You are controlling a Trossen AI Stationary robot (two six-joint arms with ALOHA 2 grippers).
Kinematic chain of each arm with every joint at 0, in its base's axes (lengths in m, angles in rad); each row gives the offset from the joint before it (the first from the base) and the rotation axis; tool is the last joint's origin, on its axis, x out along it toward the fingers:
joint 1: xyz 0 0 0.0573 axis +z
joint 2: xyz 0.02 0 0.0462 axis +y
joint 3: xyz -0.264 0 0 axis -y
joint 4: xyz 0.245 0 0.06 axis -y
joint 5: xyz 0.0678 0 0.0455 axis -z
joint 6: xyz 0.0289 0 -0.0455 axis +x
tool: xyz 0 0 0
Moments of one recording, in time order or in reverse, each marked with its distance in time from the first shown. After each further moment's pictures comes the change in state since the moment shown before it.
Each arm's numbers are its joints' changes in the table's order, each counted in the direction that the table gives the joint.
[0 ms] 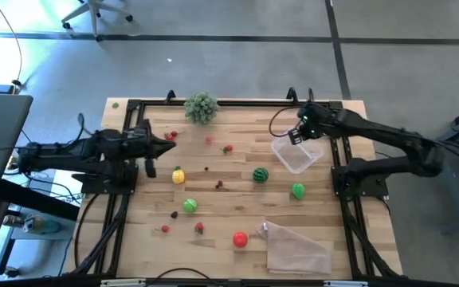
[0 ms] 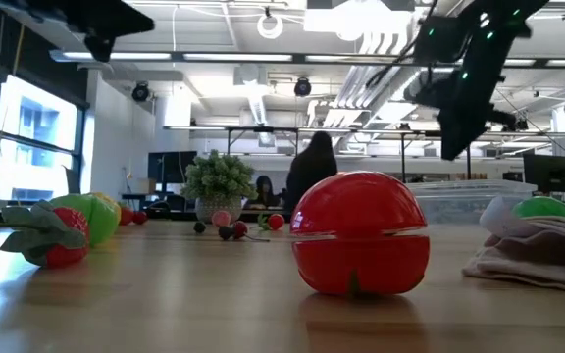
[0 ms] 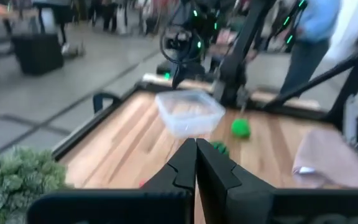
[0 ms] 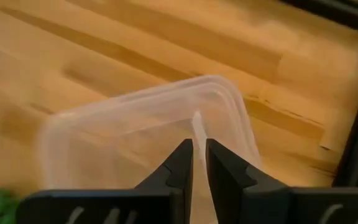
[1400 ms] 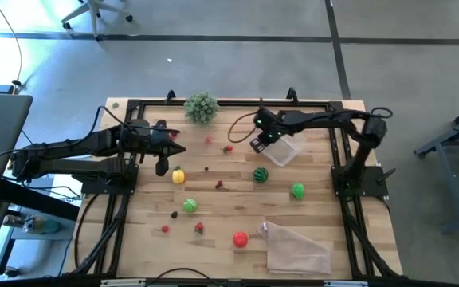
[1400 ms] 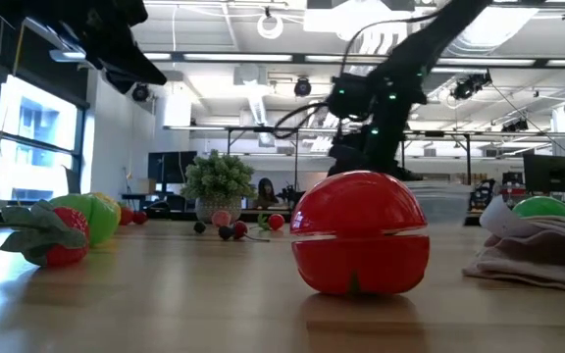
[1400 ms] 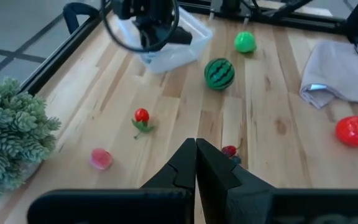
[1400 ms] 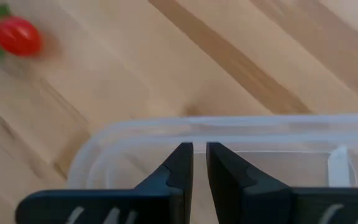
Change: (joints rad) left arm 0.248 0.215 0.076 -0.195 0.330 0.089; right arm 0.133 0.653 0.274 0.356 -0.188 -0.180
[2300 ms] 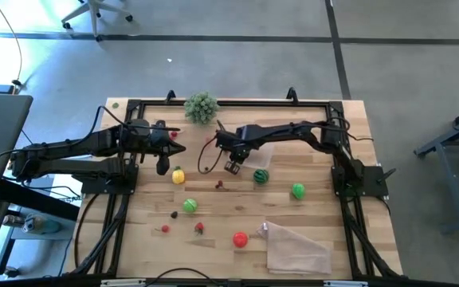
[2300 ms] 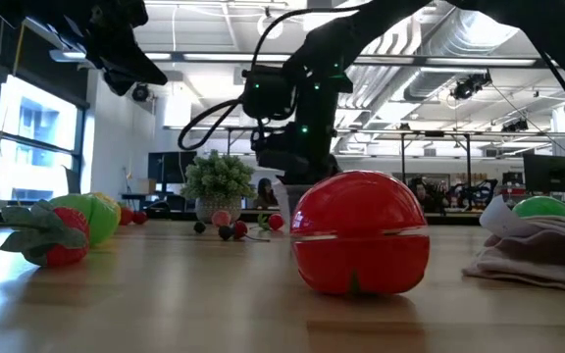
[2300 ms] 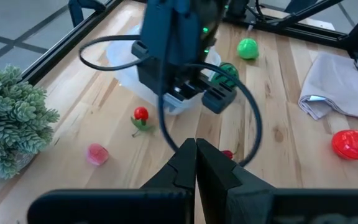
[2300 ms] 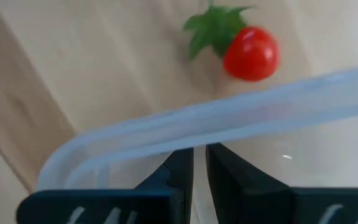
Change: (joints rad) left arm 0.000 0.000 0.000 0.005 -0.011 -0.070; right arm 0.270 0.388 0.550 -0.340 0.048 -0.091
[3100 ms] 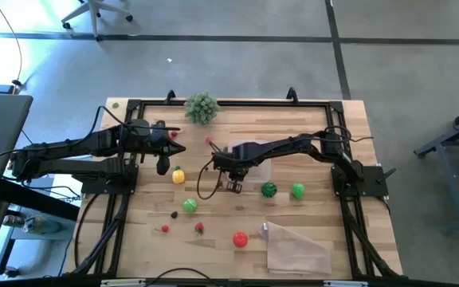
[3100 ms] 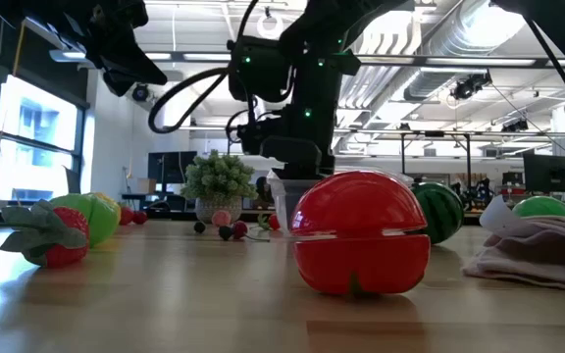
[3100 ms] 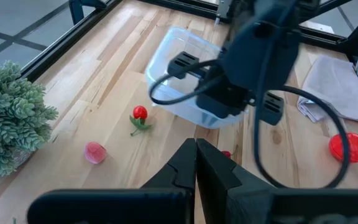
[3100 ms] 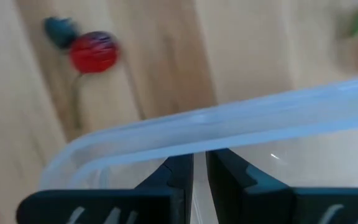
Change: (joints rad) left arm 0.000 0.000 0.000 0.000 0.000 -0.019; right arm 0.156 -0.002 0.001 -0.008 -0.011 -0.071
